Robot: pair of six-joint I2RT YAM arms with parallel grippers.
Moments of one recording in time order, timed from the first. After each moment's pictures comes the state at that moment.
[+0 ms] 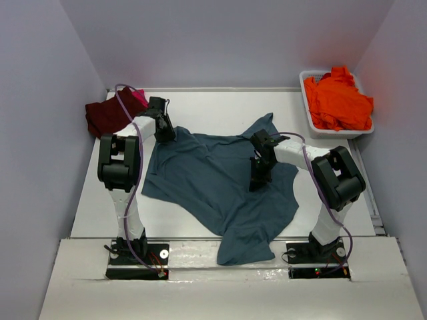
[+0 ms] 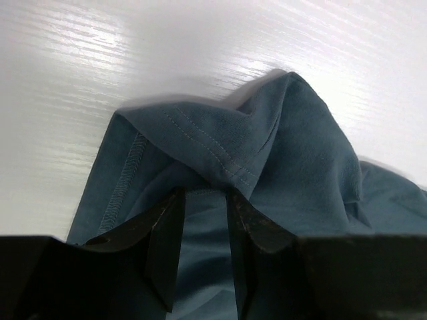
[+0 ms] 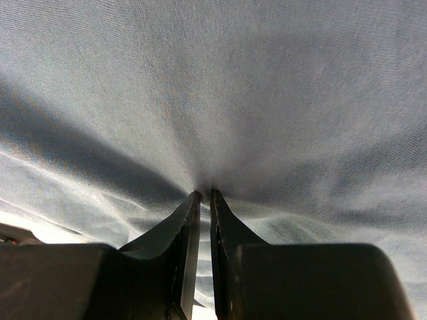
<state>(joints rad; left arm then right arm) -0.14 2.03 1.45 -0.43 -0.02 -0.46 0.50 1.82 1.13 -0.72 -0.22 0.65</state>
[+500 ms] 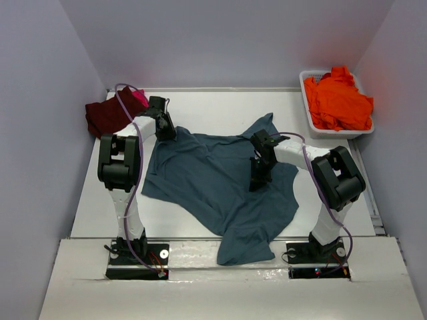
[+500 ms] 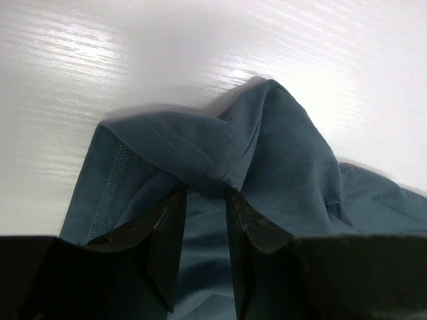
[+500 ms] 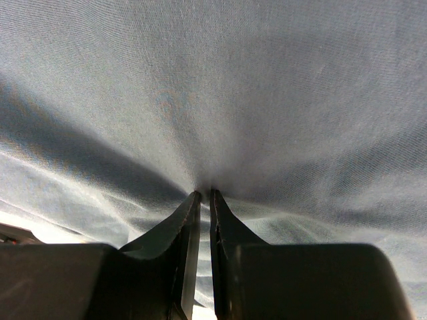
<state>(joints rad) -0.14 2.03 1.45 -0.39 0.00 -0.46 0.50 1.82 1.13 -0.72 -0.22 0.65</state>
